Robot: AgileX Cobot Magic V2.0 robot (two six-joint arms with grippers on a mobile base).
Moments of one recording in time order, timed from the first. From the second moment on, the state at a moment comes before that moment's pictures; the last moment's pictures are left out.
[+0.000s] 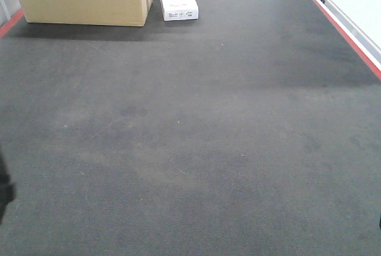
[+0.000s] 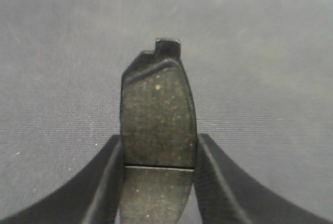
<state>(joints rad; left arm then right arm) -0.08 0.89 -0.61 -0.08 0.61 -0.09 0.19 0.43 -0.55 -0.02 0.66 0.10</state>
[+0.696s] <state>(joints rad) -0.08 1.64 -0.88 -0.07 0.56 -0.09 0.19 0.43 -0.55 -0.02 0.66 0.10</state>
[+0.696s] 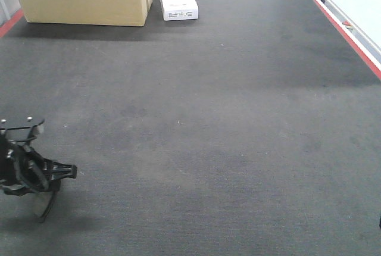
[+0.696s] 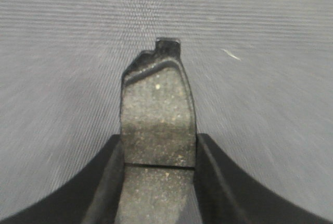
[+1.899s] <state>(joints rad) -0.08 0.60 -0.57 -0.05 0.65 0.01 0.19 0.43 -0.55 -0.02 0.66 0.10</state>
